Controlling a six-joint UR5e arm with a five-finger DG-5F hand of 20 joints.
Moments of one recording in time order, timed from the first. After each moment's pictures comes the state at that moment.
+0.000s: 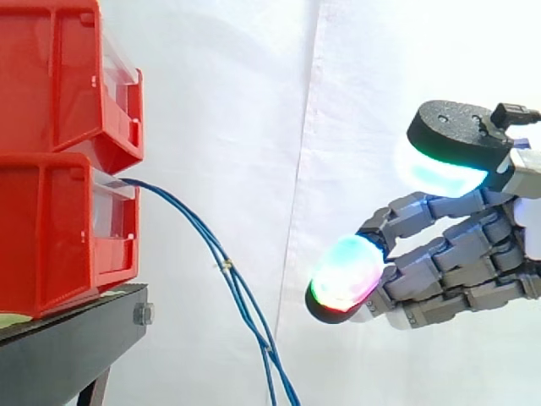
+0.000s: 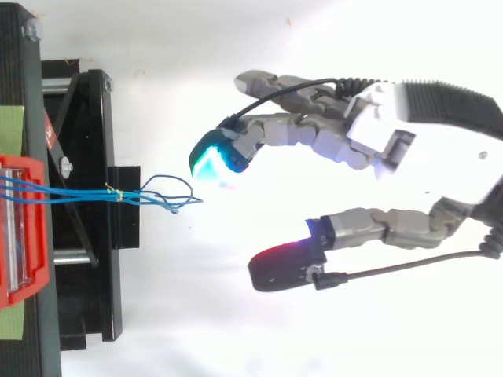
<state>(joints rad) 0.25 -2.10 -1.48 -2.69 -0.98 -0.55</state>
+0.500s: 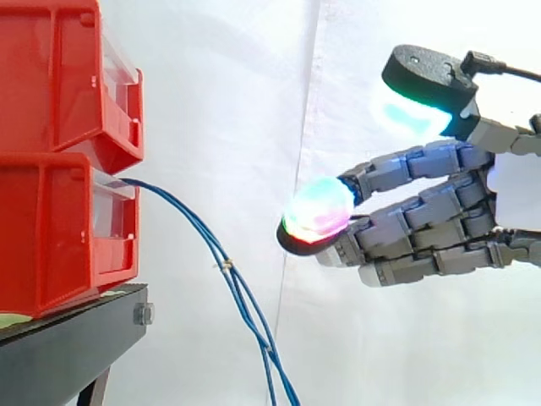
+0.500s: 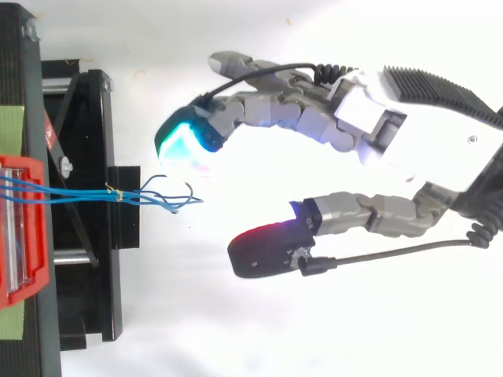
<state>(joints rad) 0.24 -2.12 -1.48 -2.53 -0.94 -0.56</state>
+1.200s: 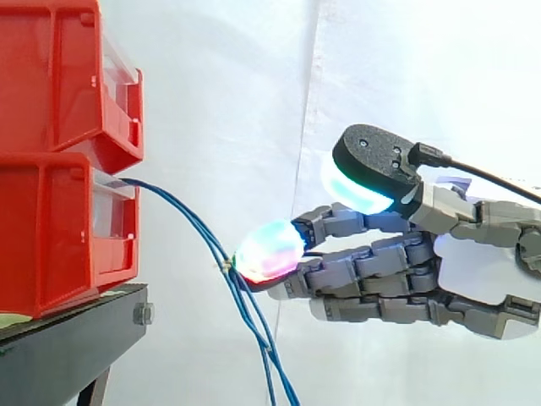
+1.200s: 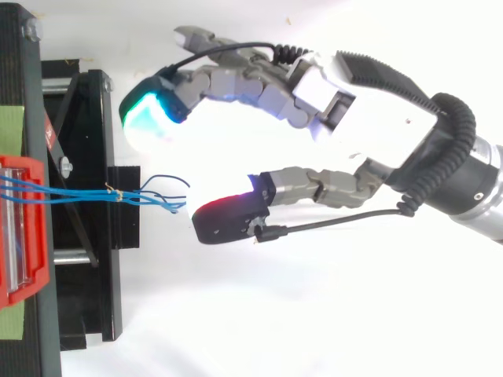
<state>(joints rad) 0.20 -2.27 -1.48 -2.19 -0.98 -0.68</state>
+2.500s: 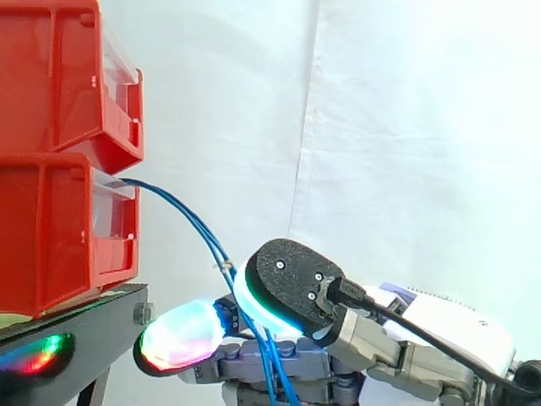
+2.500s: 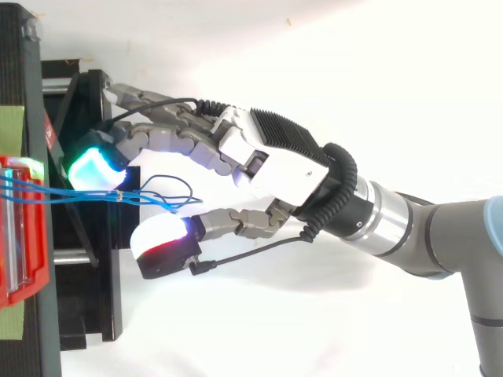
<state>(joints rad) 0.22 -2.57 -1.29 -1.86 -0.99 -0.74</state>
